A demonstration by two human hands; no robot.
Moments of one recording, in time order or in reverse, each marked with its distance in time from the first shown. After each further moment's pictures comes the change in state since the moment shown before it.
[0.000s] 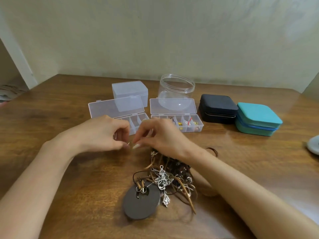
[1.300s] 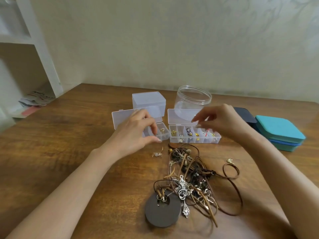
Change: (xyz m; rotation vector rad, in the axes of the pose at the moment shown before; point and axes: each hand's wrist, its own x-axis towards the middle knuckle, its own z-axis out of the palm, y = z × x) left_hand 0.016 0.005 0.015 -0.087 0.384 0.035; right_hand 0.002 0.031 -0.088 -0.284 0.144 0.219
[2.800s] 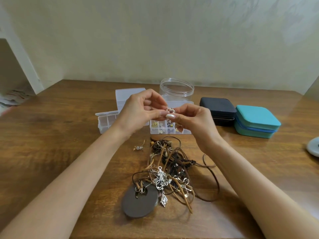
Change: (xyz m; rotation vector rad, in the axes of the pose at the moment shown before) left_hand 0.035 0.063 0.005 -0.884 0.089 -0.094; right_hand -0.029 -0.011 0.035 0.907 0.207 0.130
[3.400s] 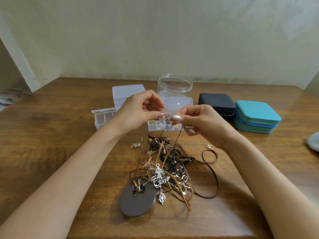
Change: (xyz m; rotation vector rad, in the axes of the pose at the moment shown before) left_hand 0.005 -0.010 -0.004 0.203 -0.100 0.031; right_hand -0.001 -0.007 -0.025 -0.054 -0.257 0.153
